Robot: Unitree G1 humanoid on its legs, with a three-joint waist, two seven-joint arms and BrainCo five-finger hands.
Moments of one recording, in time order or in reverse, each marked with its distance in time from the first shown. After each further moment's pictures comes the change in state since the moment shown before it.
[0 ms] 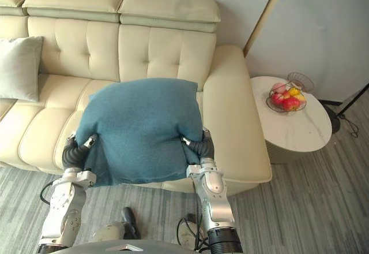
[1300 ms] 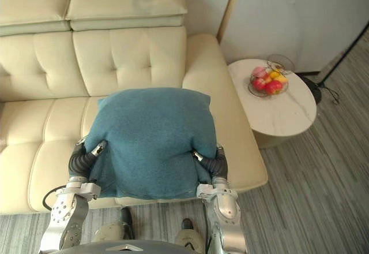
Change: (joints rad) left arm 0.123 0.011 -0.087 -0.114 0.005 0.015 -0.069; right arm 0.222 0.003 -0.027 -0.134 0.021 0.001 0.011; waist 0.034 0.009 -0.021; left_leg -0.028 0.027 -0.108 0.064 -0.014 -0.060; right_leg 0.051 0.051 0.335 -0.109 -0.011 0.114
